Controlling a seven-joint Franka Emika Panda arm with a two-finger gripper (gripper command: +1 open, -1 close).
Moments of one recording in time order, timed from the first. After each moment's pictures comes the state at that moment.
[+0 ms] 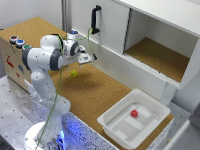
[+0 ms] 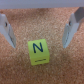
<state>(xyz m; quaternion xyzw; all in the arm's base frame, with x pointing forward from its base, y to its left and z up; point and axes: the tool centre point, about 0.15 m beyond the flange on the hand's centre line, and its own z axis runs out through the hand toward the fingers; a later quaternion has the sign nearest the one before) 0.395 0.212 0.235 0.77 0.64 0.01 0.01</state>
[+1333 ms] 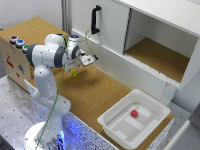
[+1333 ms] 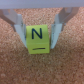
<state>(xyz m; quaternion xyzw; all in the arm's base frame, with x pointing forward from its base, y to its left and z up) 0.399 0.204 0.204 0.75 0.66 -0.01 0.00</state>
